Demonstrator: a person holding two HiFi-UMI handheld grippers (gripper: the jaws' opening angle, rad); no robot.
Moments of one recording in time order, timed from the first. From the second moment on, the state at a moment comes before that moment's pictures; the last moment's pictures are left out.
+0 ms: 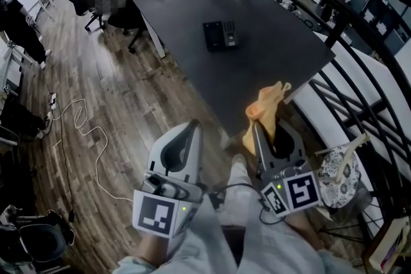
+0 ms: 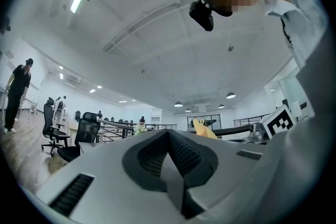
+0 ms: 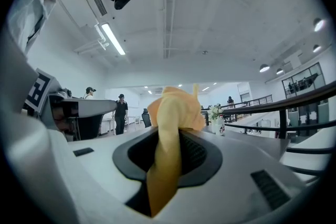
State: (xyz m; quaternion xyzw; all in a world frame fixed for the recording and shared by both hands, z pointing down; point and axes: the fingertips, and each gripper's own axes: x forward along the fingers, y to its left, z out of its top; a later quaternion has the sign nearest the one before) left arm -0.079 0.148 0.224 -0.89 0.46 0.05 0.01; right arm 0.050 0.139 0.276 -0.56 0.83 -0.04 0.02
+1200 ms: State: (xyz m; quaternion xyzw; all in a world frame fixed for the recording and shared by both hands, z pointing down) left arm 0.030 -0.024 0.209 -0.84 0.54 0.05 0.02; right arm 0.161 -0.055 0.275 -0.49 0.87 -0.05 0.02
